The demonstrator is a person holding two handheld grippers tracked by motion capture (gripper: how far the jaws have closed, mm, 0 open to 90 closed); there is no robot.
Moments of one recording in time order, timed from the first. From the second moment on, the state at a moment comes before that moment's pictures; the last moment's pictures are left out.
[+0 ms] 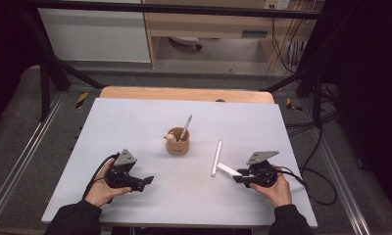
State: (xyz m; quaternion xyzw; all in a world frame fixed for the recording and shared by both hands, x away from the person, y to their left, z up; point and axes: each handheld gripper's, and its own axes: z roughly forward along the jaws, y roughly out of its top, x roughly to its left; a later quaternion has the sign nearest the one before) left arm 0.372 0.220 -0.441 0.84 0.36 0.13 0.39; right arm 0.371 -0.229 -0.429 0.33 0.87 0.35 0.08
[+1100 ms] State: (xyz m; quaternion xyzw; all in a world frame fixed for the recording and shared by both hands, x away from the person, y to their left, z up) left arm 0.363 0.184 -0.436 0.87 0.30 0.14 0.38; right arm 0.369 -0.206 -0.408 0.31 0.87 0.38 0.03
